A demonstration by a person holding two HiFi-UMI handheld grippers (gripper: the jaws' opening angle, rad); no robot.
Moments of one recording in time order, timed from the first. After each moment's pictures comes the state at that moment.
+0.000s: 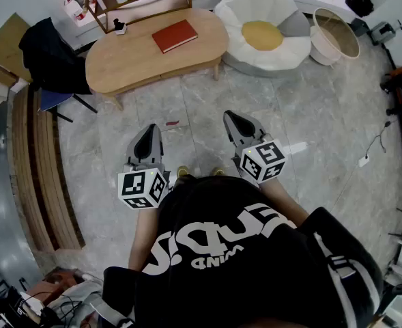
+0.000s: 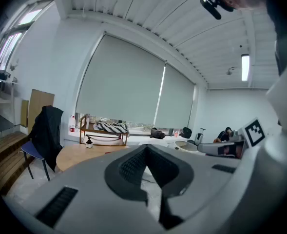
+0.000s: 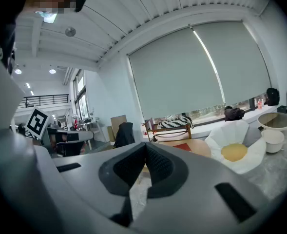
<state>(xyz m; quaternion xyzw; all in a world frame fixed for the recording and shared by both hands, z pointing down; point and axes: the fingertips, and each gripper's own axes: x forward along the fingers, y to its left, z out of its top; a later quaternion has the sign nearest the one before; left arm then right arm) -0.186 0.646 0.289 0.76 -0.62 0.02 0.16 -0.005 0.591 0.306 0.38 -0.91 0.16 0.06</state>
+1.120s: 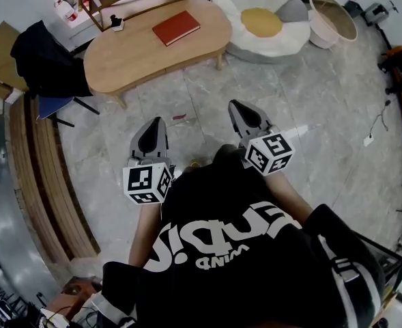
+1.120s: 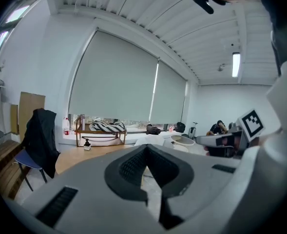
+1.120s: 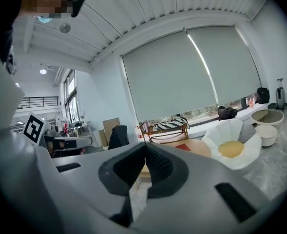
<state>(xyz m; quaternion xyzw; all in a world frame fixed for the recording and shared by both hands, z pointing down) -0.253 0.634 0.307 0.80 -0.58 0.05 0.14 -0.073 0.589 0.314 0.43 -0.89 0.17 0.05</state>
